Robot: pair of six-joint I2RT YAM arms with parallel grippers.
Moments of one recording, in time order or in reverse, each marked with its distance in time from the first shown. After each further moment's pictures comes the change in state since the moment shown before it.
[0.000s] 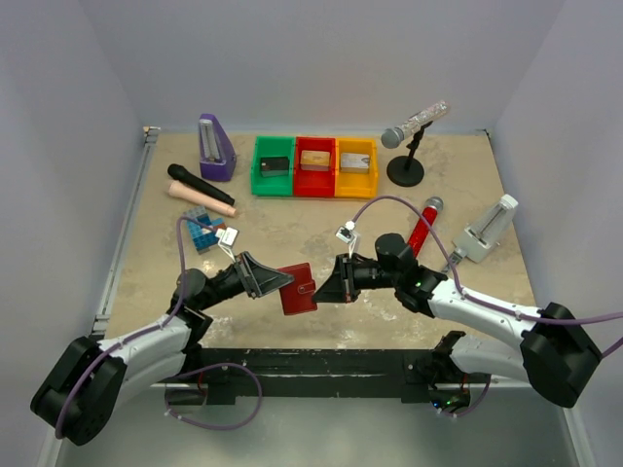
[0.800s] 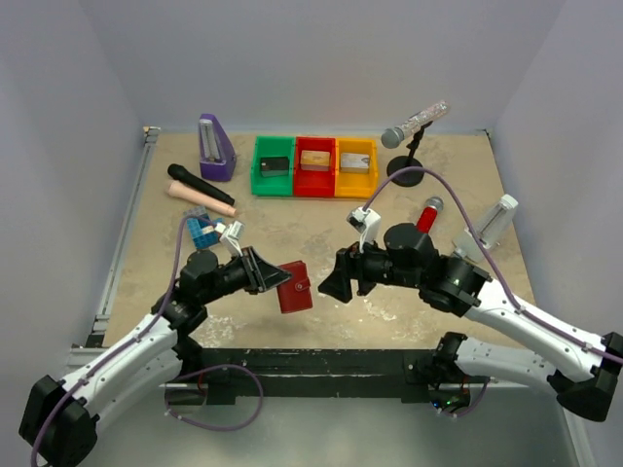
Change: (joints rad) left arm -0.049 -0.245 0.183 -0.774 -0.172 0.237; right arm 0.128 -0.211 0.360 -0.671 0.408 -0.283
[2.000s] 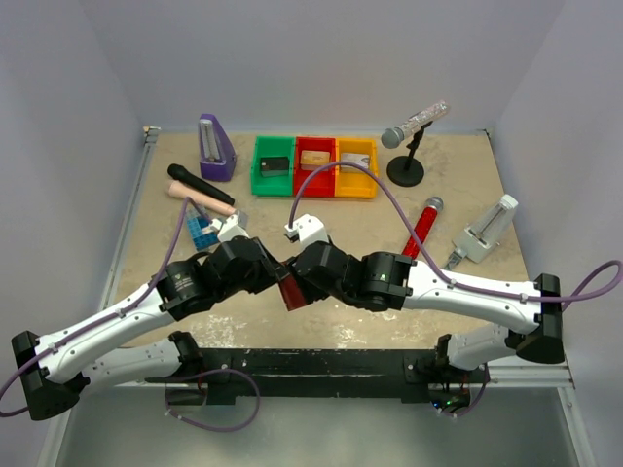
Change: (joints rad) left arm -0.424 0.202 0.640 -0.942 -0.736 -0.299; right arm 0.392 0.441 0.433 -0.341 0.737 -0.044
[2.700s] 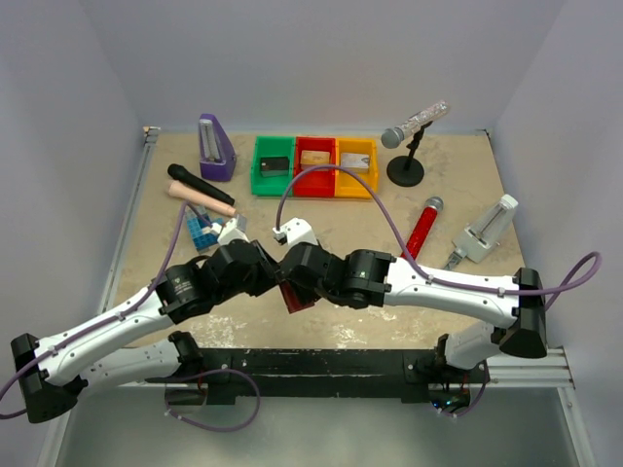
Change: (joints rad) left arm 0.000 -0.027 -0.045 0.045 0.031 -0.045; right arm 0.001 0.098 0.049 -0.039 -0.018 0.027
